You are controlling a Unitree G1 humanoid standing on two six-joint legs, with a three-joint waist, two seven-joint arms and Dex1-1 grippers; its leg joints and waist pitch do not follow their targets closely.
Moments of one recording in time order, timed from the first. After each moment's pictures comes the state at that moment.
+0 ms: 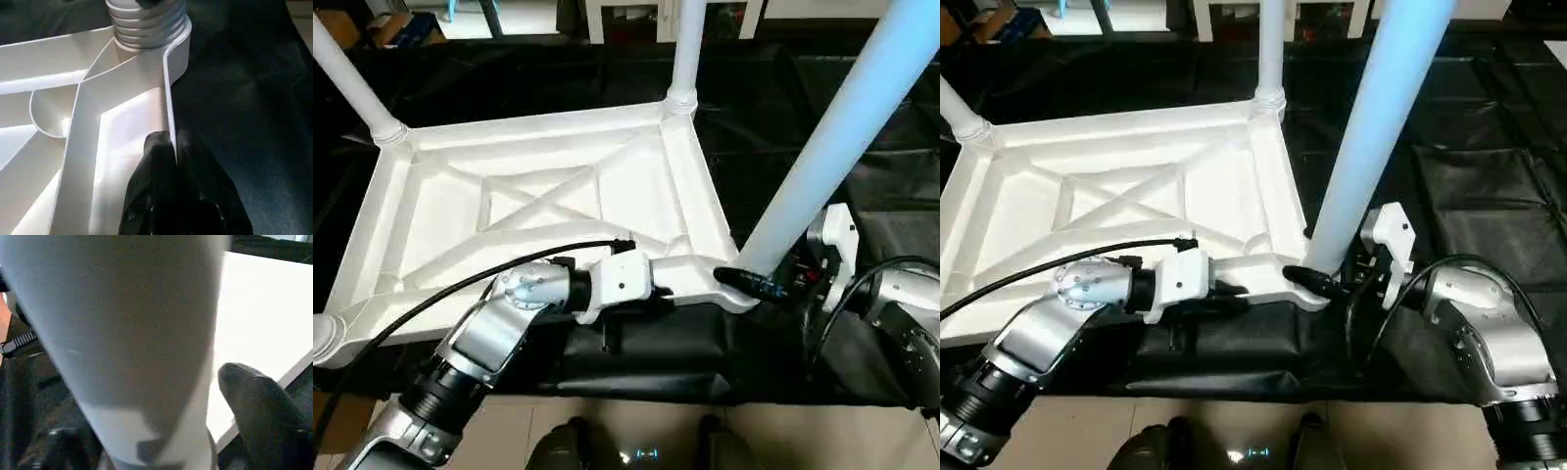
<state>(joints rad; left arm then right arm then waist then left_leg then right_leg) -0.45 0.41 -0.42 0.05 0.00 0.12 -1.04 -0.26 -0.64 0.03 0.03 0.47 0.21 1.03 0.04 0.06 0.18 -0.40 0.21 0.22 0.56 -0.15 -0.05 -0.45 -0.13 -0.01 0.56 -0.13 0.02</state>
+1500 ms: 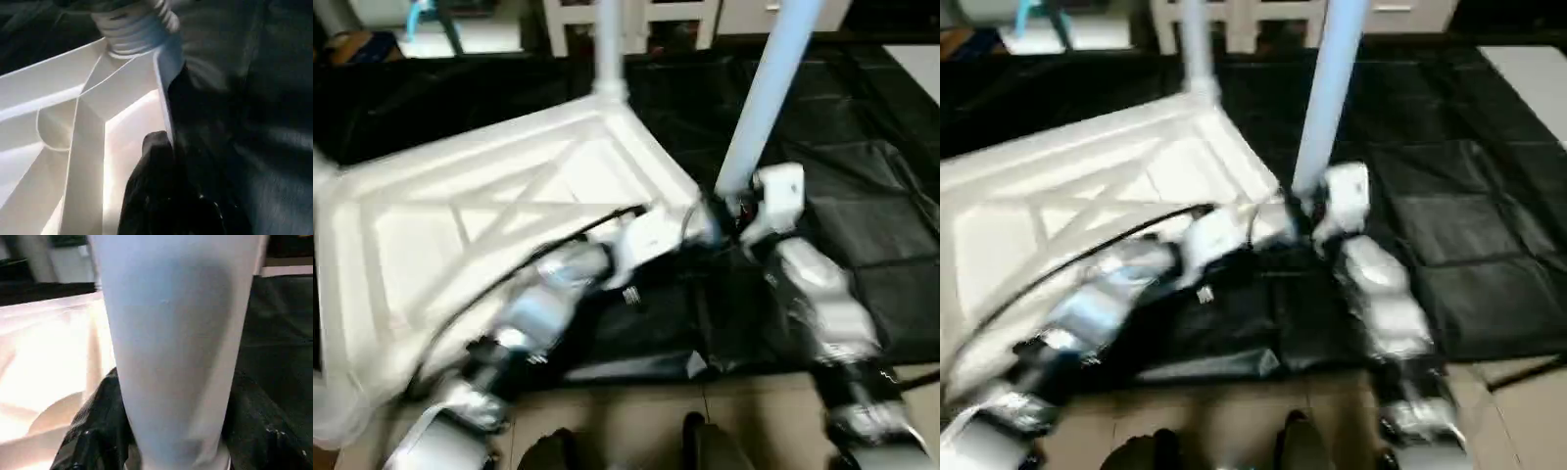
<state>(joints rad) -0.59 0.15 -0.41 0.22 0.23 0.34 -0.67 -0.52 -0.18 0.00 0.39 0.24 0.08 0.17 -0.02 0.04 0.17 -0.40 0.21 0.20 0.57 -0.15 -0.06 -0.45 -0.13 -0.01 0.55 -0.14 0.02</state>
